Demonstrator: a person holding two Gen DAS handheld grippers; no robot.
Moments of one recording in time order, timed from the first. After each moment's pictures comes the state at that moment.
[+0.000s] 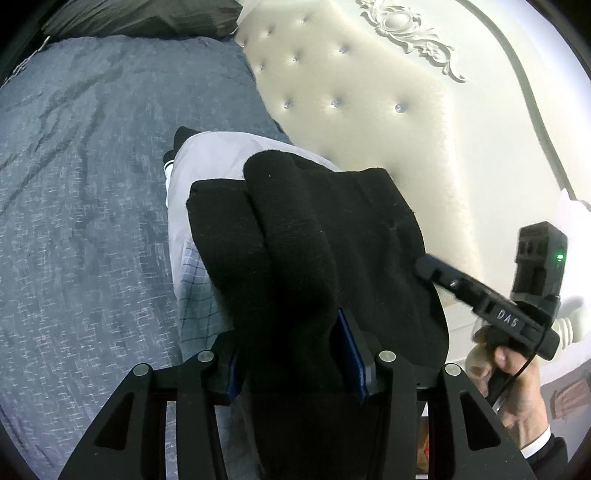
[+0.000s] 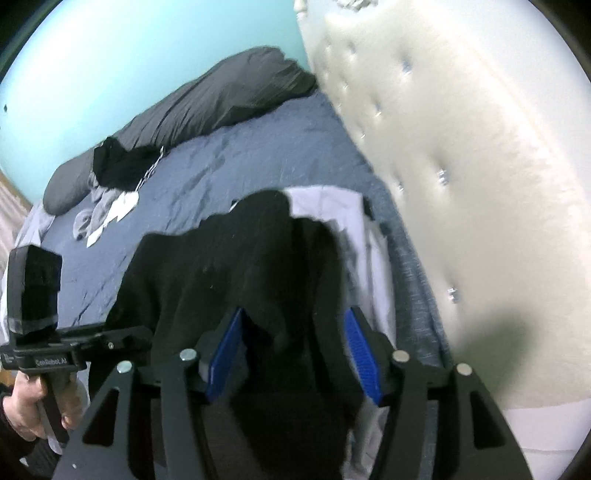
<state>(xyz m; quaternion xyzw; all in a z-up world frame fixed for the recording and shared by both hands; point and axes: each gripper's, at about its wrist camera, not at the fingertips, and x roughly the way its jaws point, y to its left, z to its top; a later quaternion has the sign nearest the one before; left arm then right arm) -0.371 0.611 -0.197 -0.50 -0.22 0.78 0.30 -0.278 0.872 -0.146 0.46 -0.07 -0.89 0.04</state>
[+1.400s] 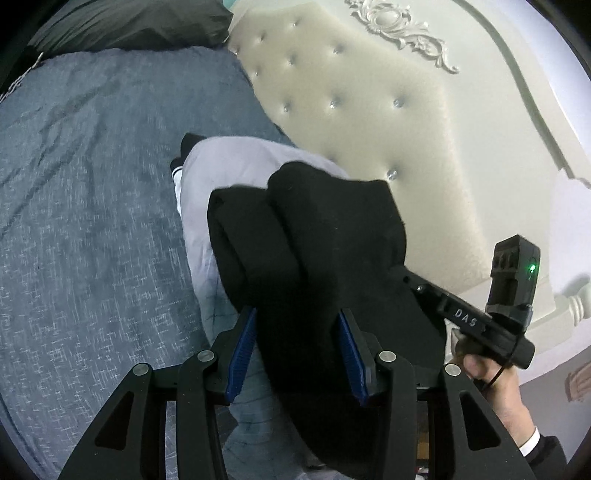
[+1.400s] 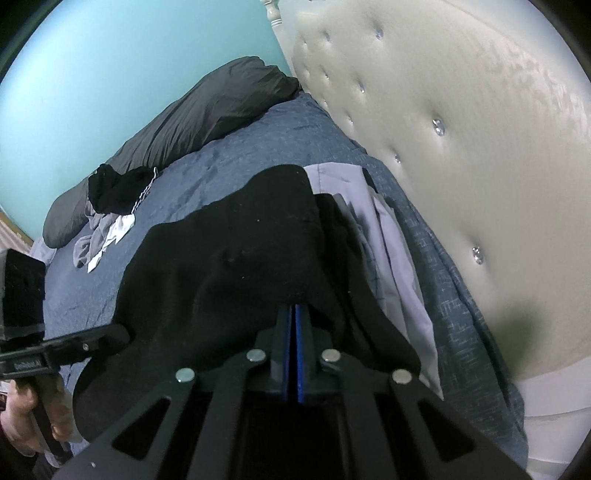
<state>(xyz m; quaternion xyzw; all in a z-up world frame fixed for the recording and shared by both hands) -0.363 0.604 -0.209 -0.49 -0.18 0.79 0.31 -0.276 0.876 -0.204 0.43 -0.14 -0.89 0.04</state>
